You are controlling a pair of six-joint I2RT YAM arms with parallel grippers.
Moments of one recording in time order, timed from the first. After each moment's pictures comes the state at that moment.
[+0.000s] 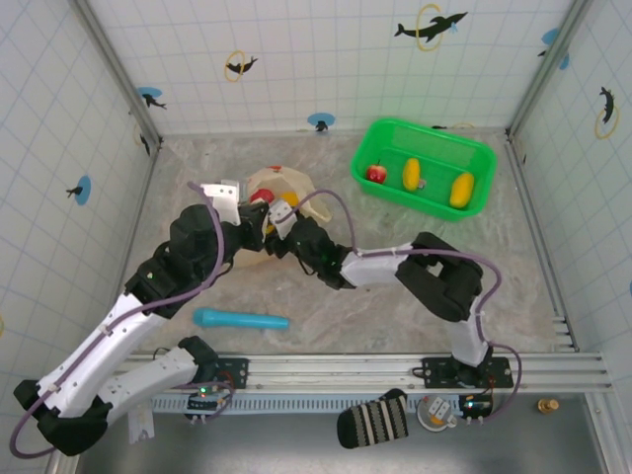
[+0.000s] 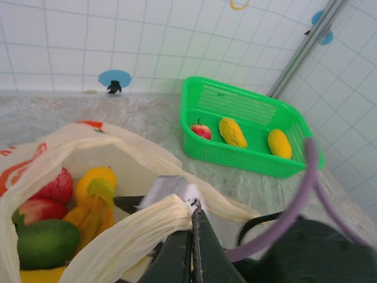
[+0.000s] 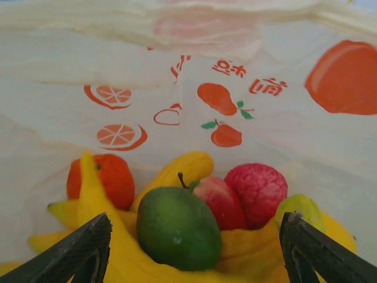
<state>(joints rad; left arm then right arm) -0.72 0.82 0.99 -0.48 -0.14 -0.38 1.02 1.88 1.06 0.63 0.16 0.01</state>
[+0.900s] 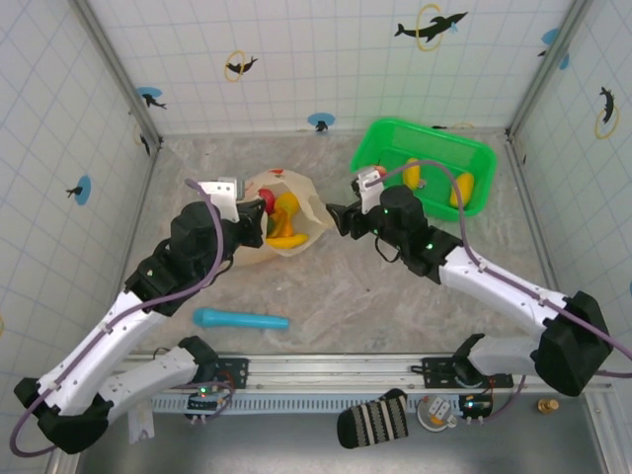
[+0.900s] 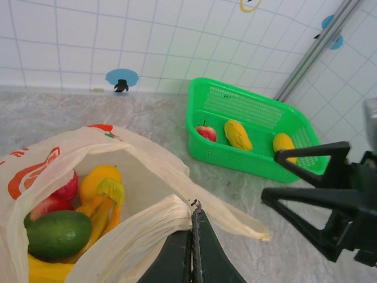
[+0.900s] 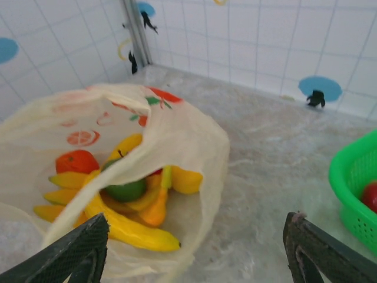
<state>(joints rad) -0.72 0.84 1.01 -0.50 -0.16 -0.40 0.76 1.28 0.91 0.00 -0.02 0.12</state>
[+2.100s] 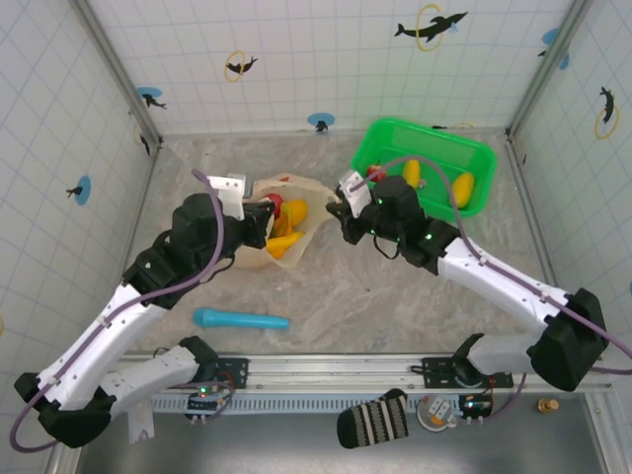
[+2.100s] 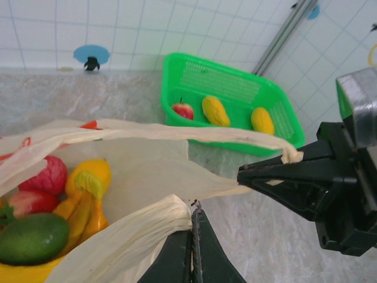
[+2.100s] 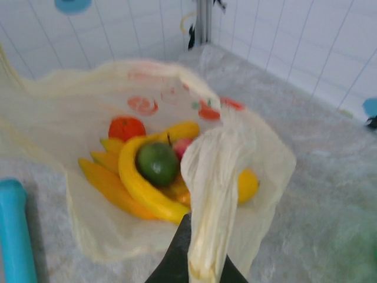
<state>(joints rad) -0.72 0.89 1.12 -0.58 -0.04 -0.40 0.79 1.28 1.08 -0.16 -0.17 -0.03</state>
